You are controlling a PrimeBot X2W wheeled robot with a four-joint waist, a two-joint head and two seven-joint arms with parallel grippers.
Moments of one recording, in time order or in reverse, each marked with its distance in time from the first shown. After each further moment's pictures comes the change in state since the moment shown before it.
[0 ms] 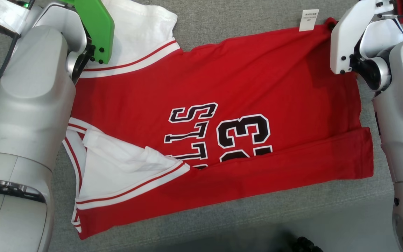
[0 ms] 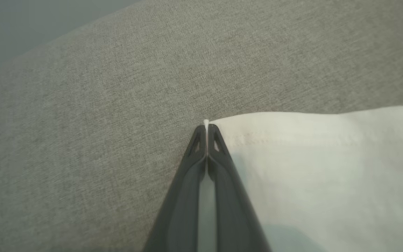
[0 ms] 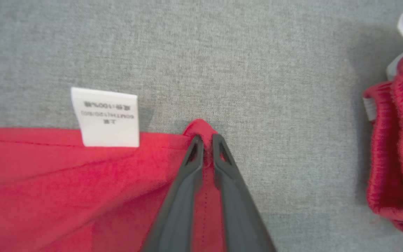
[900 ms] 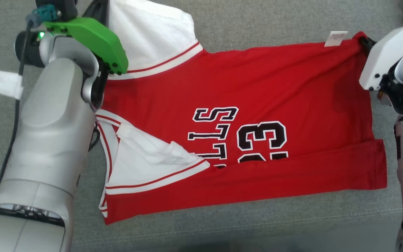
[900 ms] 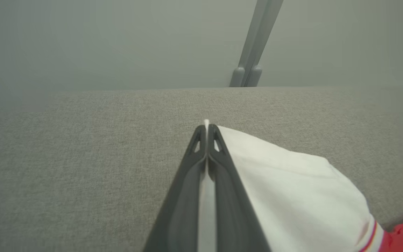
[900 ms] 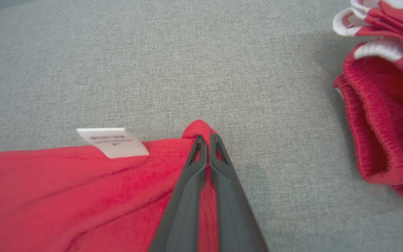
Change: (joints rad) left arm 0.122 -0.045 0.108 -0.084 -0.148 0.041 -0.372; right arm 0.145 0.008 -0.212 -0.108 0.067 0.000 -0.075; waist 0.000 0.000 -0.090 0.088
